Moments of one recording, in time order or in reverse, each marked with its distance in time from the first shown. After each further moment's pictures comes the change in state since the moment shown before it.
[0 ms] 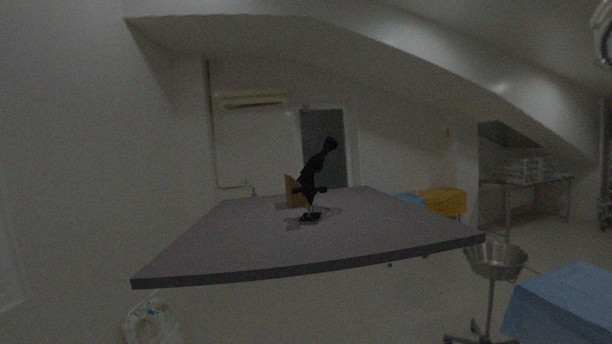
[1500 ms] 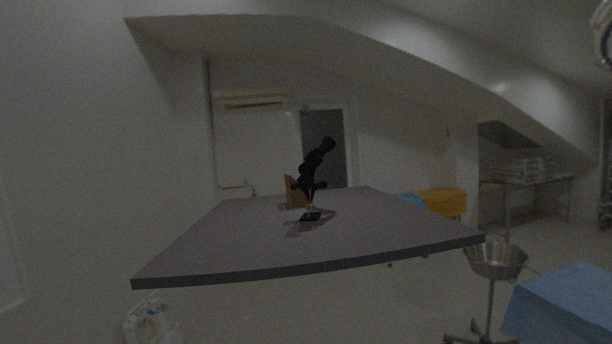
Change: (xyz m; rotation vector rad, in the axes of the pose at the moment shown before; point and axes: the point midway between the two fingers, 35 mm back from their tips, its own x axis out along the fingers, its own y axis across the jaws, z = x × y) arm -0.033 0.008 0.031 -0.013 0.024 0.002
